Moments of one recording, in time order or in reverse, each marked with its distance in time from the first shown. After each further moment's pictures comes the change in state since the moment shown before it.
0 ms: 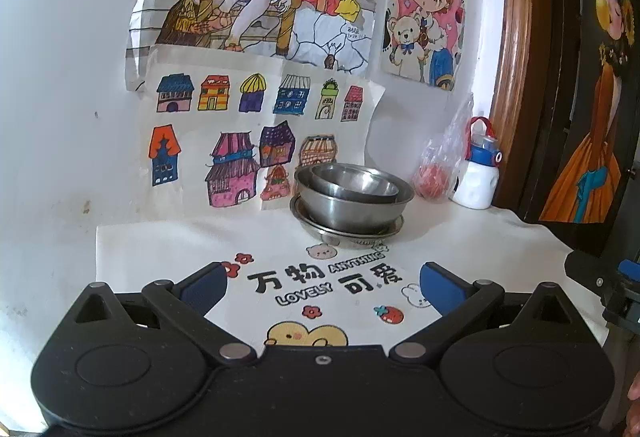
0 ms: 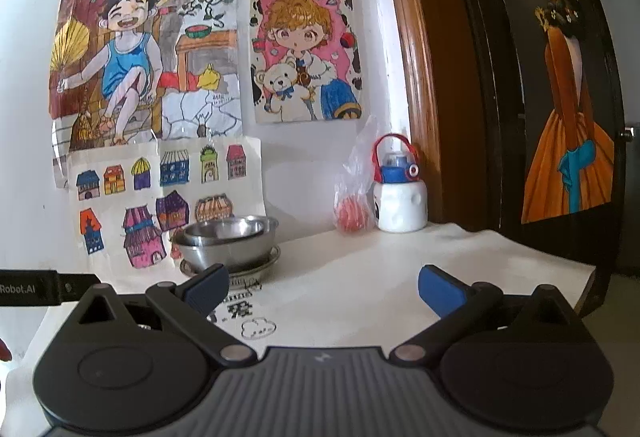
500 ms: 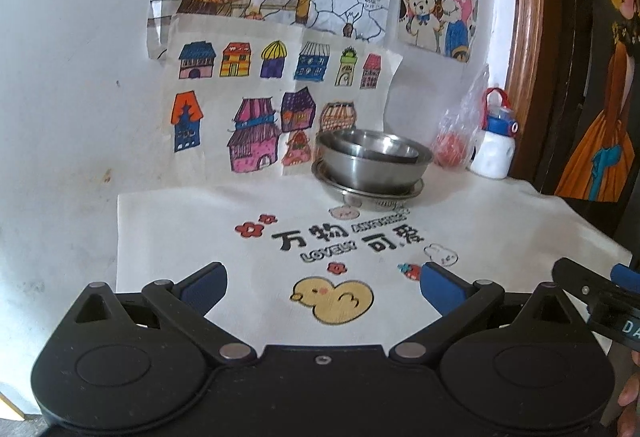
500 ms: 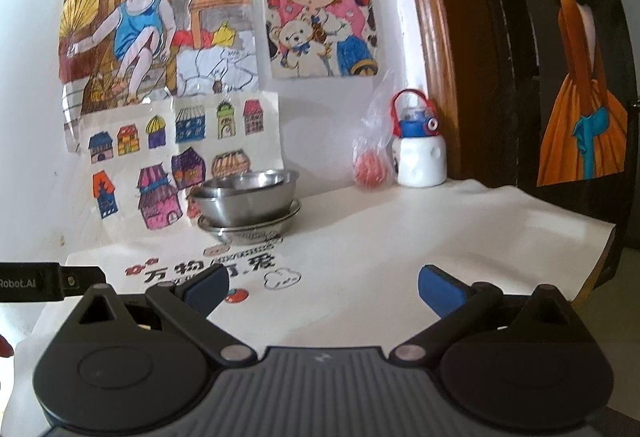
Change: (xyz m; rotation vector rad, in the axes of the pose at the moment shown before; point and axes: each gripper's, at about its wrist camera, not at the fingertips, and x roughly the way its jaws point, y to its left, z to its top) left arm -0.006 0.009 -0.022 0.006 0.072 0.050; right arm 0.010 0.016 -0.031 0.002 0.096 0.039
